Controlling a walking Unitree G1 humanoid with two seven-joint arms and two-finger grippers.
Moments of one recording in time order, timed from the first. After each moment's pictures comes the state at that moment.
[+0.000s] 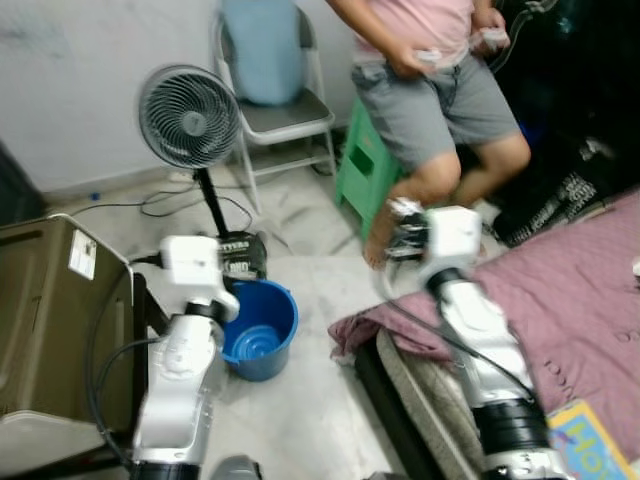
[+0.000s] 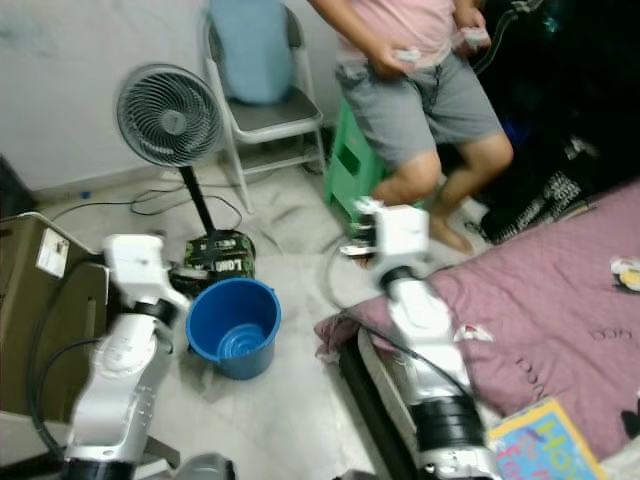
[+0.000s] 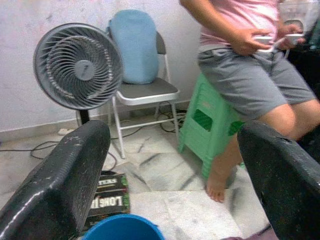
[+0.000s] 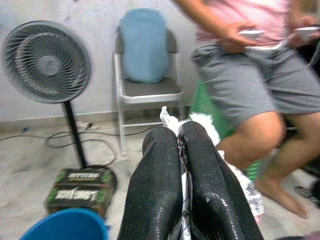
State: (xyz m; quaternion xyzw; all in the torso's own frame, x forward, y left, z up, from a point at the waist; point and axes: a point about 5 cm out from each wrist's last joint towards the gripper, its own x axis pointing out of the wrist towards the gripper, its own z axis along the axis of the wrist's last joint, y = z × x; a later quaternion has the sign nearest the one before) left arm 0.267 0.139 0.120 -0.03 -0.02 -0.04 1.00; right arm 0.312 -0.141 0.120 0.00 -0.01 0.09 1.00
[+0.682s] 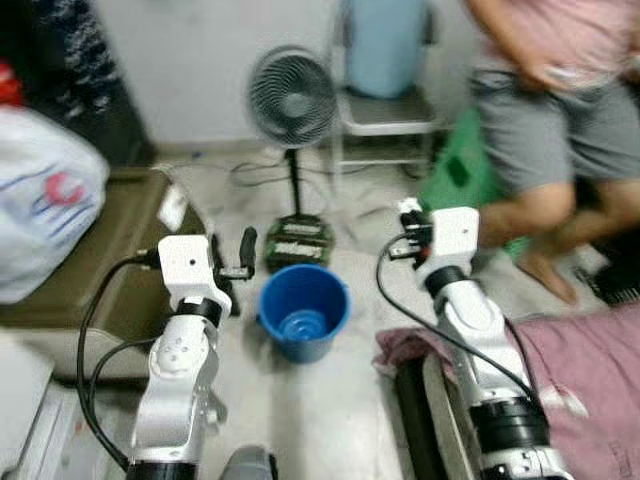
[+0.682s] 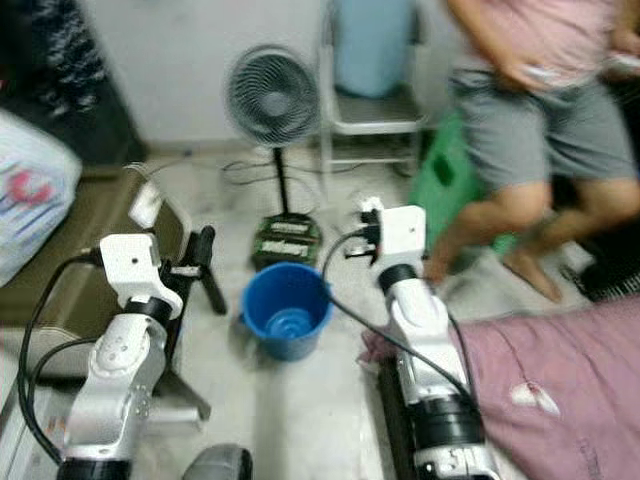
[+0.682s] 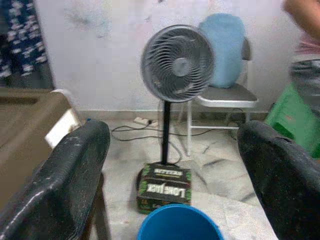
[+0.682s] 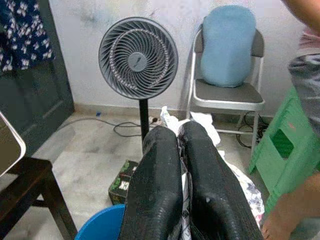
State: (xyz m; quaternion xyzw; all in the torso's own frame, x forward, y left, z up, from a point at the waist) left arm 0.267 0.147 0.122 -0.03 -0.02 -0.02 1.00; right arm 0.312 -0.137 0.121 0.00 -0.01 0.09 1.00
